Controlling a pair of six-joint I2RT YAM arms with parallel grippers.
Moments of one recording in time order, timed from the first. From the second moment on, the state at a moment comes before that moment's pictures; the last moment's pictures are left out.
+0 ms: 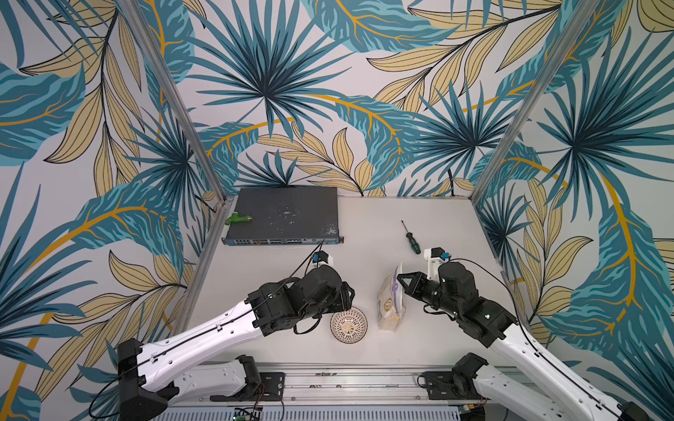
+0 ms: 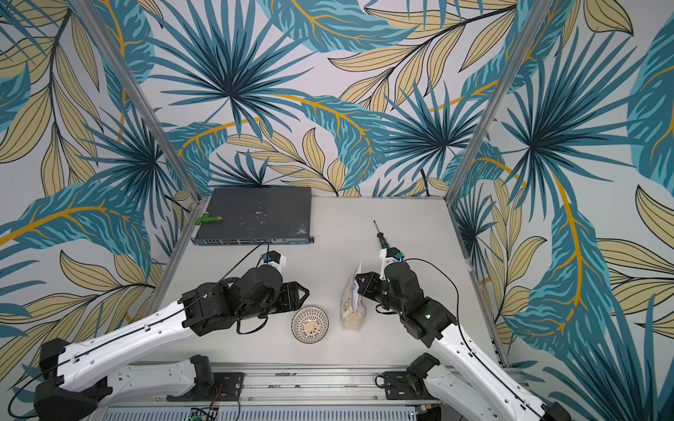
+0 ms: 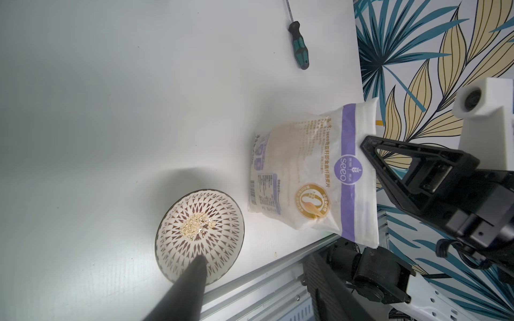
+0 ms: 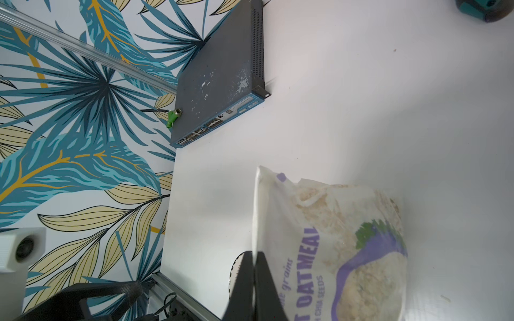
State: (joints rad) left arm -1.04 1.11 1.07 -0.74 -0.13 -1.06; right arm 0.72 0.78 0.67 -0.39 -0.07 0.94
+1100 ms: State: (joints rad) left arm -1.25 1.66 1.65 -0.88 -0.22 -0.87; right arm 0.72 0.43 0.51 -0.54 0.26 0.96
